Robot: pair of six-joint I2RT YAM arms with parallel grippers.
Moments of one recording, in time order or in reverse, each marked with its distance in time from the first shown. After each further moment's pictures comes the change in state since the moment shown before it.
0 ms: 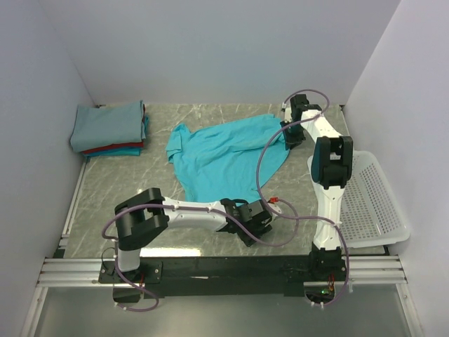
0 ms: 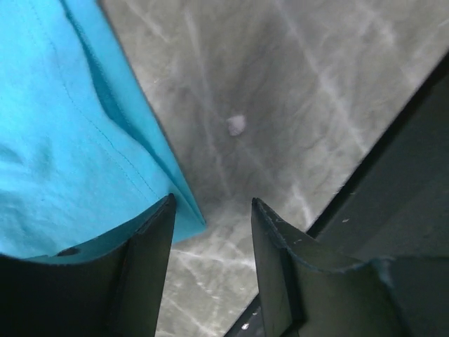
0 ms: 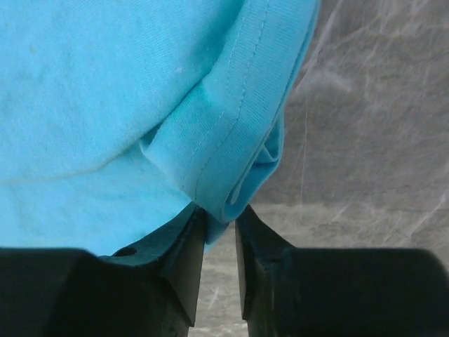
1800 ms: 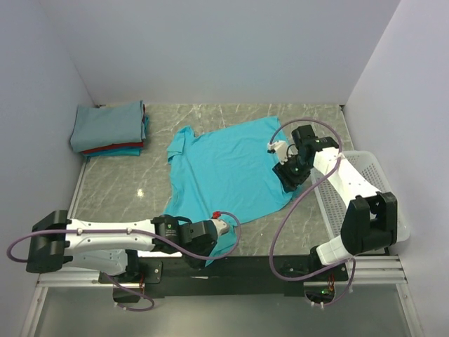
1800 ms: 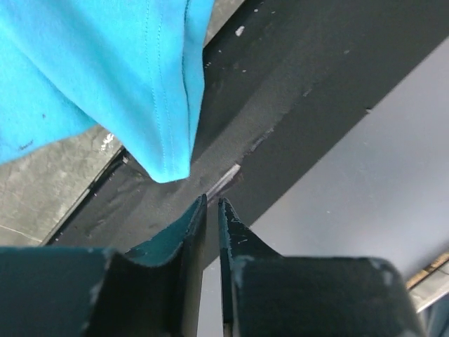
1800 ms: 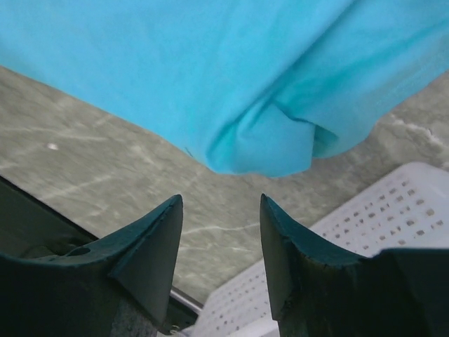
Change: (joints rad) left arm -0.108 -0.688 -0.483 -0.294 0.087 -0.407; right arm 0.149 -0.858 -0.809 -0.134 -0.196 -0.438
